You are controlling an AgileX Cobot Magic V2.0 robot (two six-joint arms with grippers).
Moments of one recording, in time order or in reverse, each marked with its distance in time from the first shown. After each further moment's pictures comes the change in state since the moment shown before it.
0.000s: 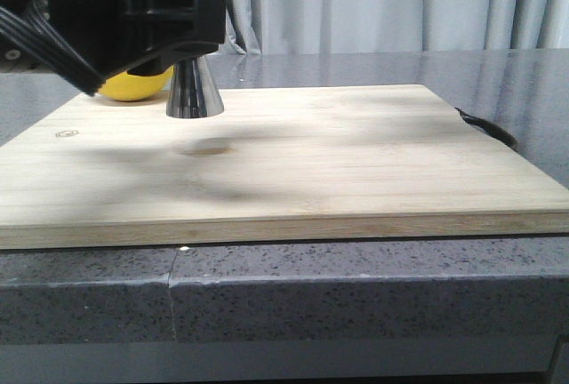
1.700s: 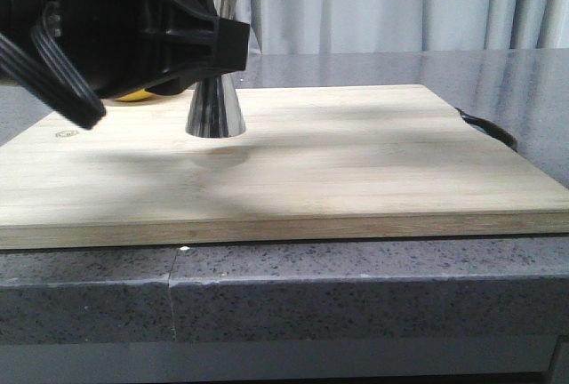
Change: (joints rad) left arm -0.041 0.000 0.000 0.057 0.042 -0.002; right arm 0.110 -0.024 -0.099 -0.523 0.017 -0.005
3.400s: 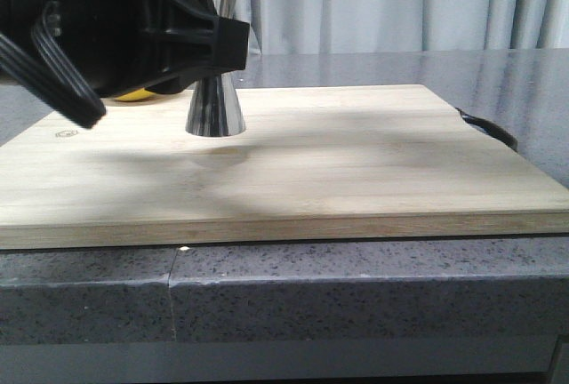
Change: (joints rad) left arm 0.000 0.000 0.000 0.001 0.000 0.000; right arm 0.000 0.000 0.000 -0.327 0.014 -0.031
